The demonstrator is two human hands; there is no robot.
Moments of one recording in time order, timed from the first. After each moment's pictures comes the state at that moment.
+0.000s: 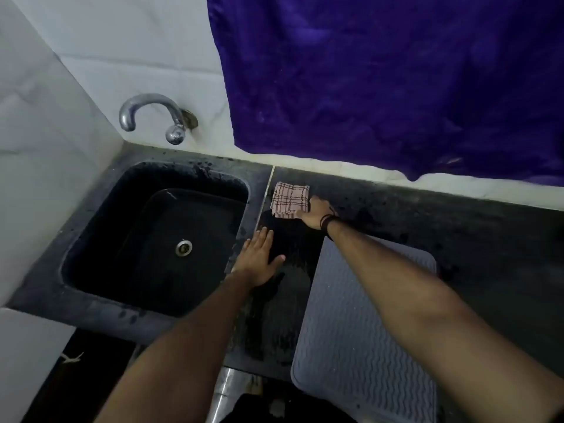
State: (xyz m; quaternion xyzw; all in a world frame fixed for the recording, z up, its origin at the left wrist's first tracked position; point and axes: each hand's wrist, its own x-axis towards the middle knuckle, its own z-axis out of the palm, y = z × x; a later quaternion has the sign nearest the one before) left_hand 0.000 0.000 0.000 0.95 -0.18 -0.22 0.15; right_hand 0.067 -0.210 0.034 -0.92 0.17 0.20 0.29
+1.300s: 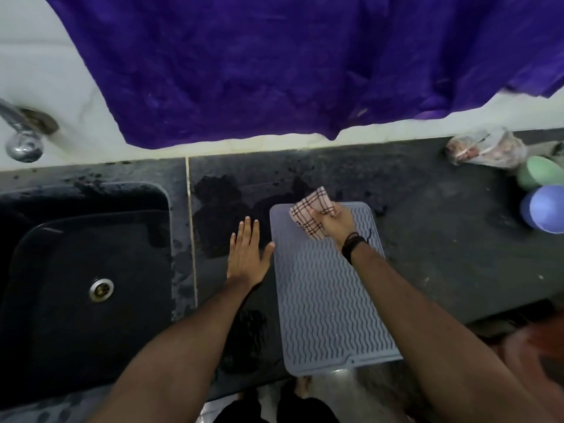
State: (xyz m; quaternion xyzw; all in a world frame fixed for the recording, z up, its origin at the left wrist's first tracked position) left_hand 0.002 -0.072 -0.077 0.91 -0.31 -0.19 0.20; right_hand -0.067 -0.290 0.009 -0.73 0.44 -0.08 0.52
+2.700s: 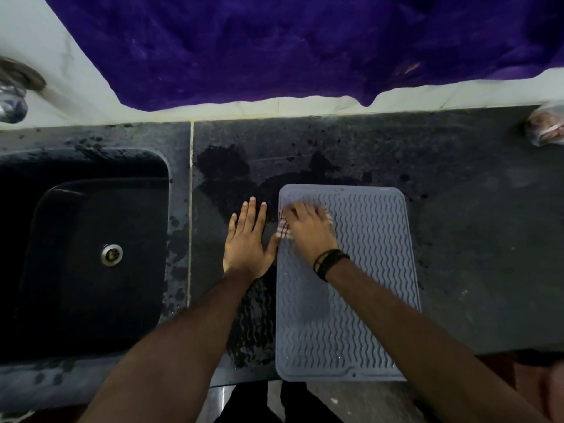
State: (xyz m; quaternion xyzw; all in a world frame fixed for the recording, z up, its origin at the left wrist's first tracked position) left_hand -0.005 -0.078 -0.105 0.94 -0.30 -0.10 0.12; right_hand -0.056 -0.238 -0.030 -0.99 0.08 0.09 0.06
